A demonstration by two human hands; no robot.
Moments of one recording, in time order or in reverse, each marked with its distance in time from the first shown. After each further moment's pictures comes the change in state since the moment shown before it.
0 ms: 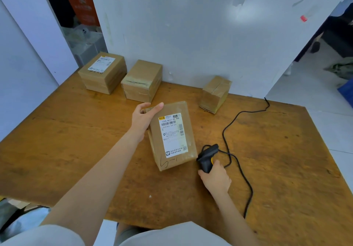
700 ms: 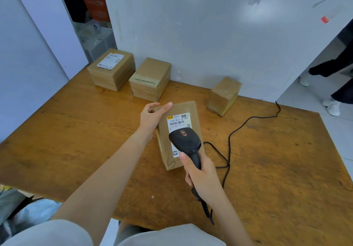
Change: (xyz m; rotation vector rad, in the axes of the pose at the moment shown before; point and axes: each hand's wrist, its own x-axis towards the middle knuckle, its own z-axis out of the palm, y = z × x) left_hand 0.008 -0.002 0.011 -0.053 0.049 -0.005; right_hand -0.078 -0.071 -0.074 0.915 -0.414 -0.514
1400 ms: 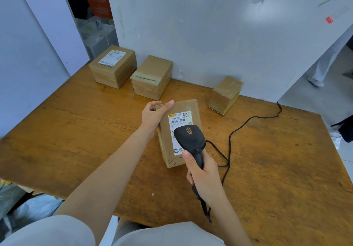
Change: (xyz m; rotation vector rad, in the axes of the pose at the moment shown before) left_hand 0.000 -0.002 0.001 -0.010 0.011 -0.003; right_hand -0.001 0.010 0.002 -0.027 0.064 -0.069
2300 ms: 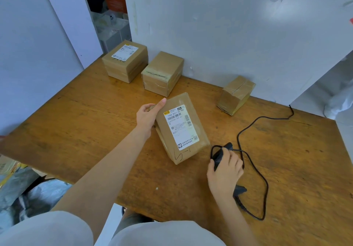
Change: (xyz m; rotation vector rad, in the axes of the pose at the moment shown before) left_hand -0.002 -0.007 -0.034 -0.077 0.168 -0.128; right_hand 0.028 0.100 -0.032 -1.006 0.485 0.057
